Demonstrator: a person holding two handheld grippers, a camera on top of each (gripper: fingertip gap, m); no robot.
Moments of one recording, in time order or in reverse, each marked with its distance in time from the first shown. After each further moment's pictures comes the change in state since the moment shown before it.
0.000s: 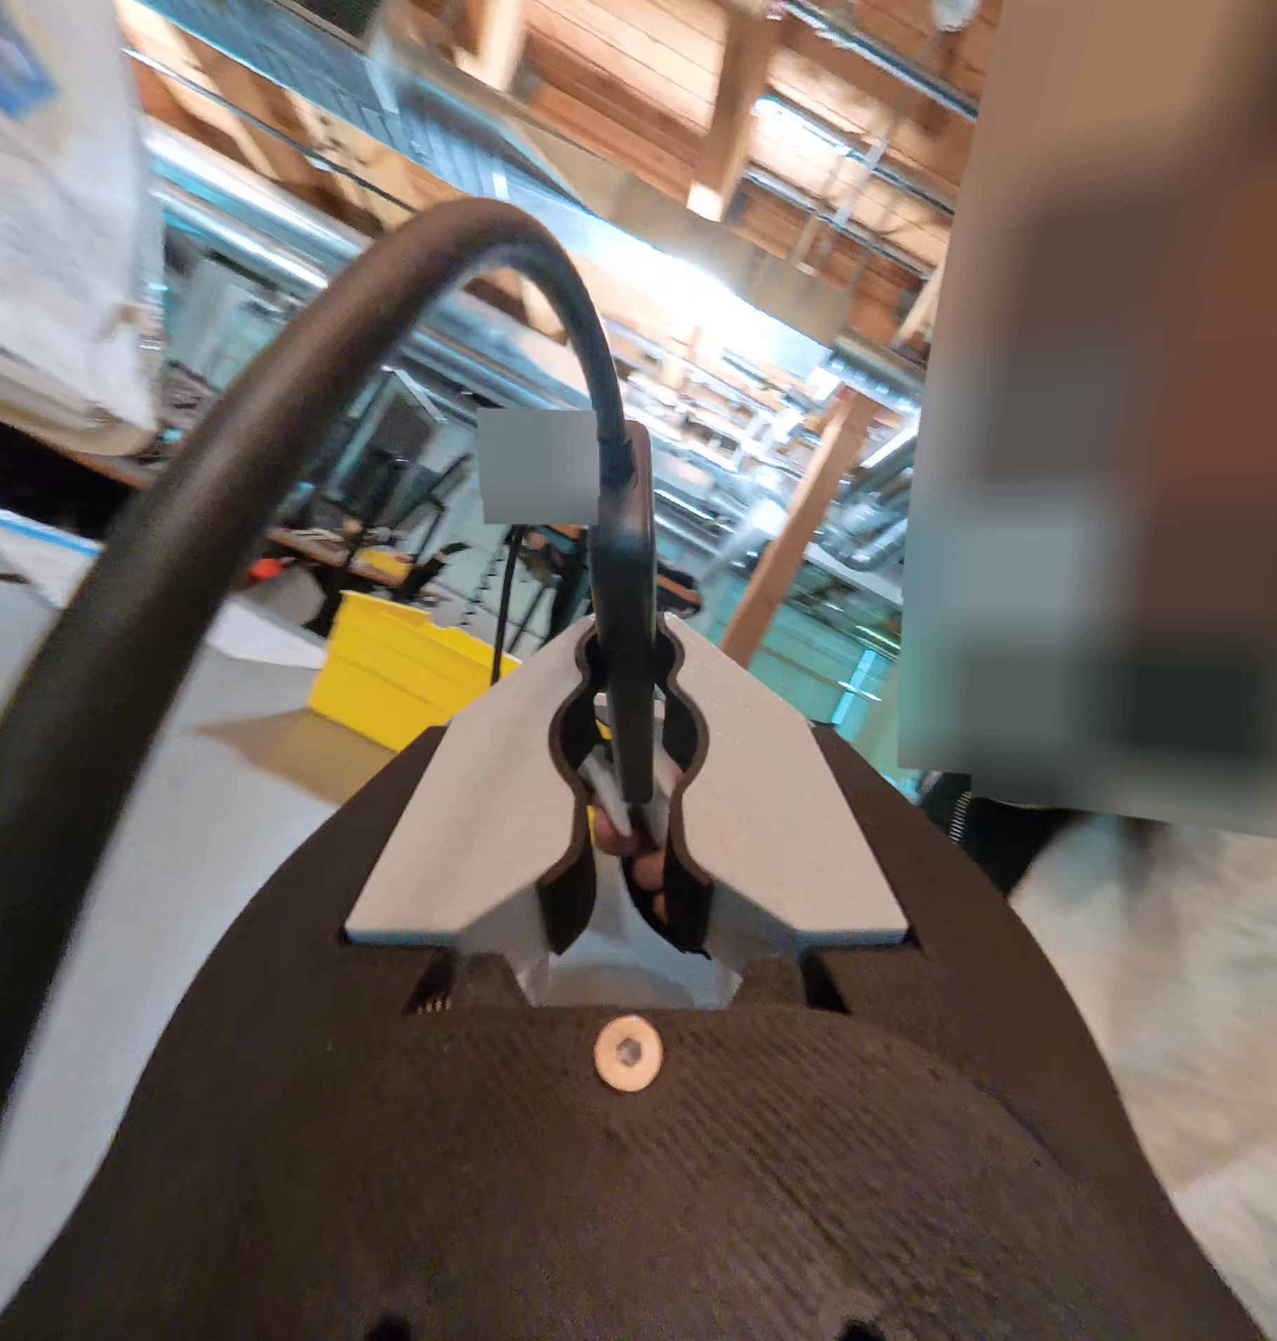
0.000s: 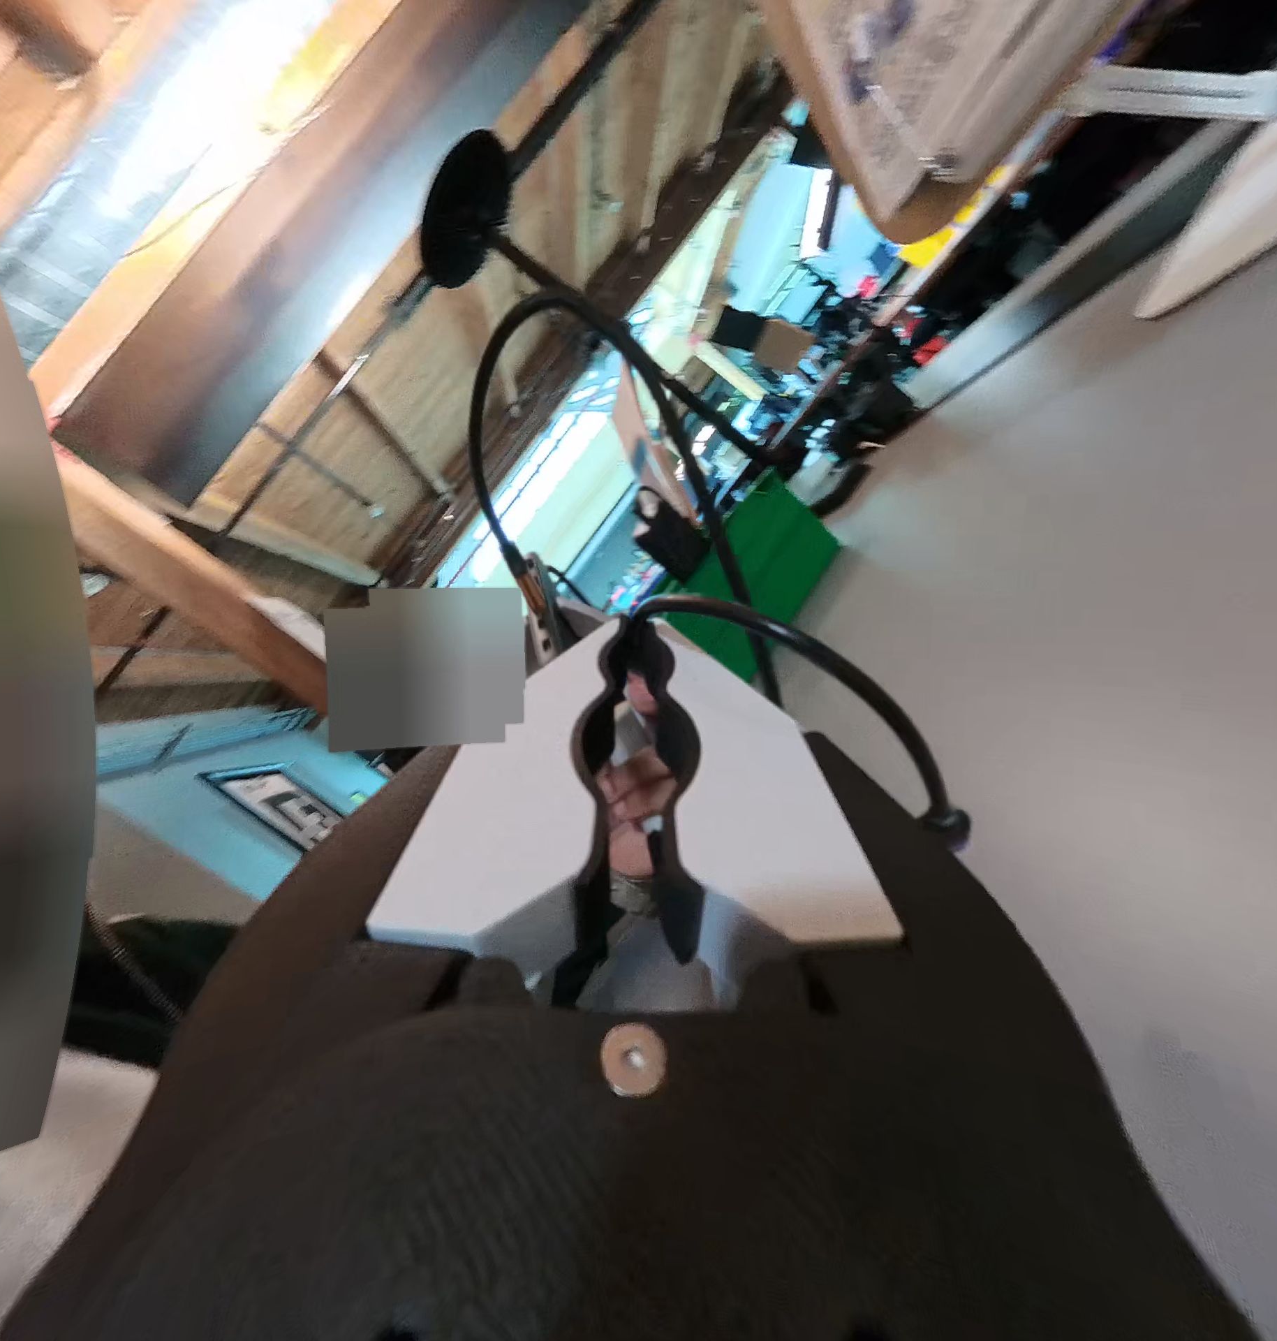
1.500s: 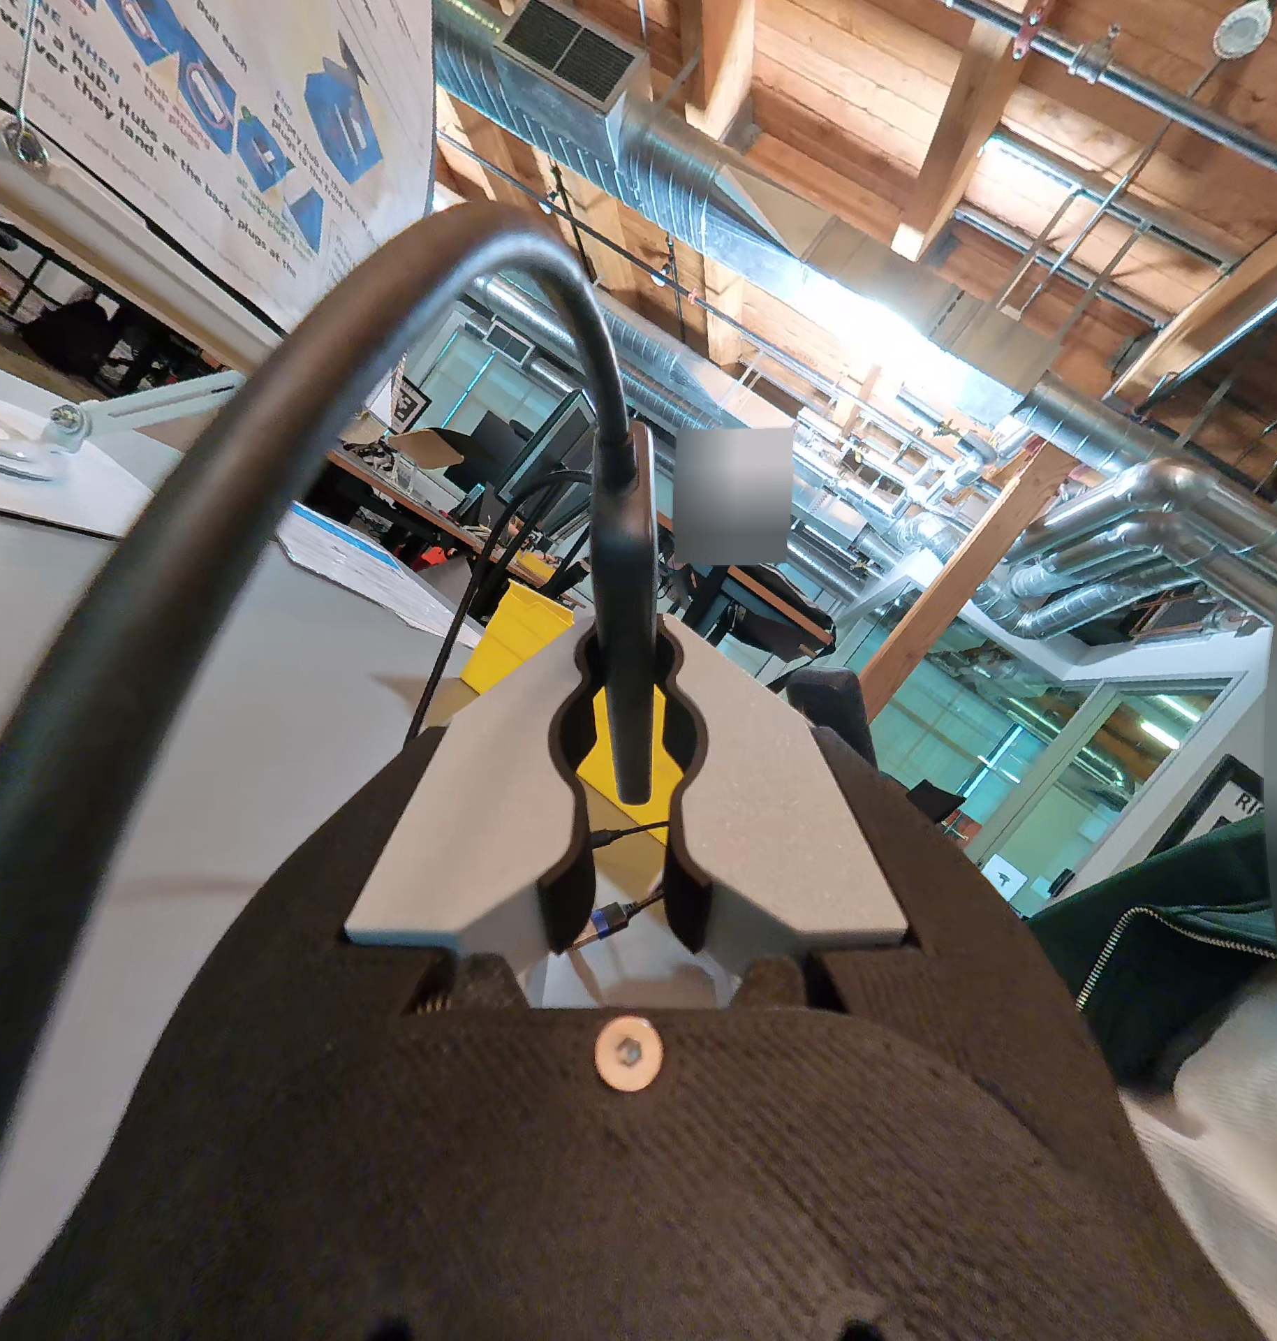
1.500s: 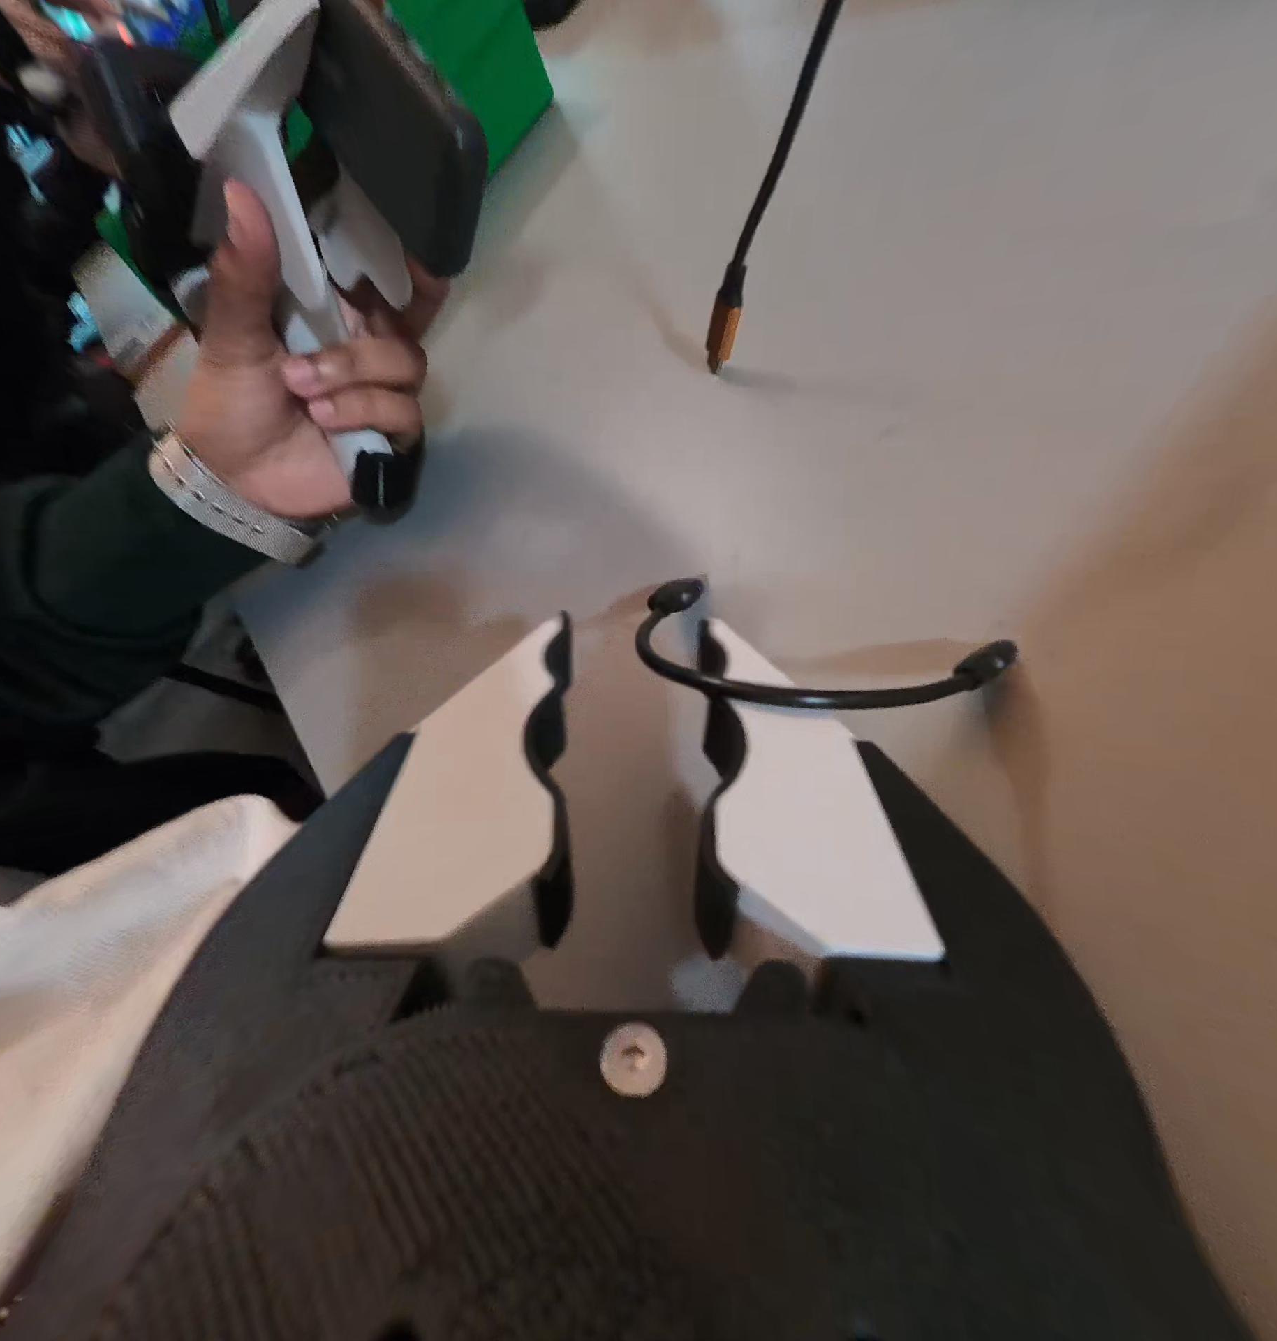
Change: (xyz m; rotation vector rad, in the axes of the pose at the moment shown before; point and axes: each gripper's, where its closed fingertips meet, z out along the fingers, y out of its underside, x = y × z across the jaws) left arm -0.044 -0.005 -0.015 0.041 -0.261 -0.027; right arm 0.055 0.068 -0.058 -0.601 0.485 -0.490
